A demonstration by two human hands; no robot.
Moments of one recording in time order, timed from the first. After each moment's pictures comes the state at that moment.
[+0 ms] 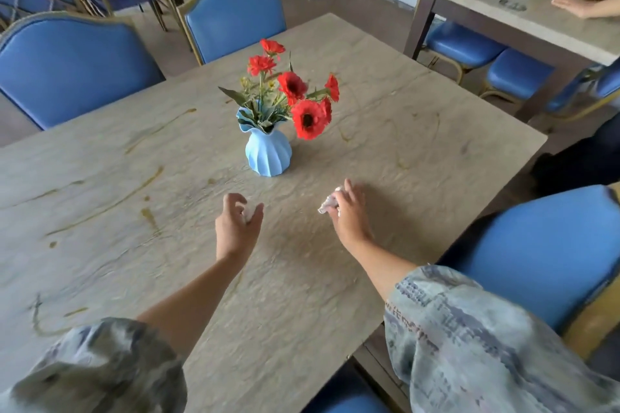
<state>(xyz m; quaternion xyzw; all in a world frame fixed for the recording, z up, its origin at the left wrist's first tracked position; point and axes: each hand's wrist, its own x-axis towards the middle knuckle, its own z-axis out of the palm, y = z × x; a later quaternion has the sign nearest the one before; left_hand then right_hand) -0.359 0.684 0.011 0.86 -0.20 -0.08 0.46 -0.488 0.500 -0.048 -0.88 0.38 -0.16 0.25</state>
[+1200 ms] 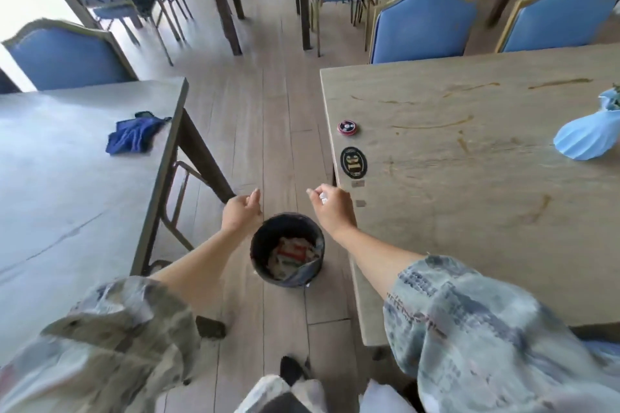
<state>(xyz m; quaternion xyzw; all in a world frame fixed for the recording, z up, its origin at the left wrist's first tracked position) -0.295 1.346 0.070 0.87 0.14 -0.11 0.47 -0.334 1.159 0.060 -0.88 0.14 -0.06 0.45</state>
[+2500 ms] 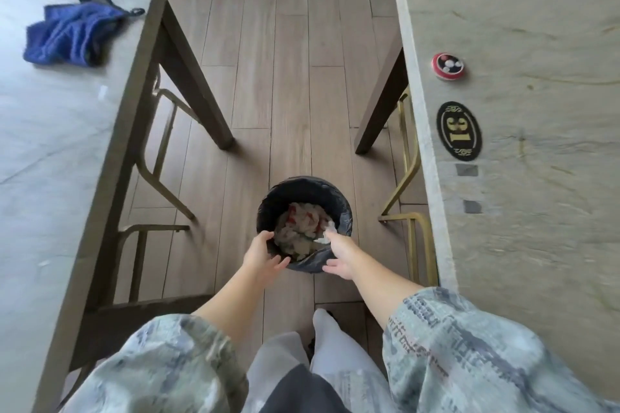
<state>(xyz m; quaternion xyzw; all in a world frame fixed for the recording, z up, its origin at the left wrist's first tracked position) -0.263 1.403 -0.186 0.42 0.53 -0.27 0.69 -0.274 1.241 -0.197 -0.49 0.50 0.34 0.63</state>
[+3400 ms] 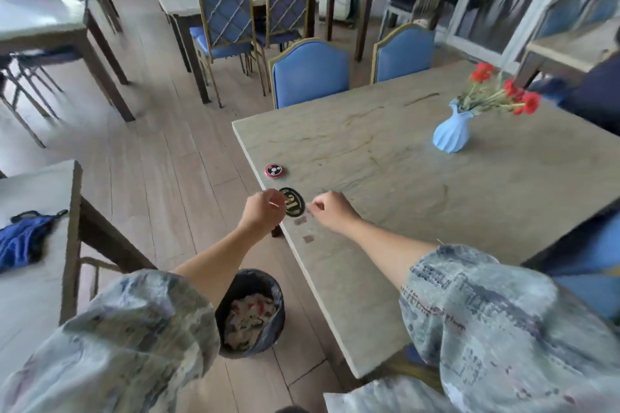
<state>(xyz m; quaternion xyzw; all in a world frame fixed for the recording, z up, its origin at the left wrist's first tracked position) -0.241 1.223 0.125 0.89 -0.23 -0.14 0.38 -0.326 1.069 0.114 -0.92 0.21 -0.01 0.34</state>
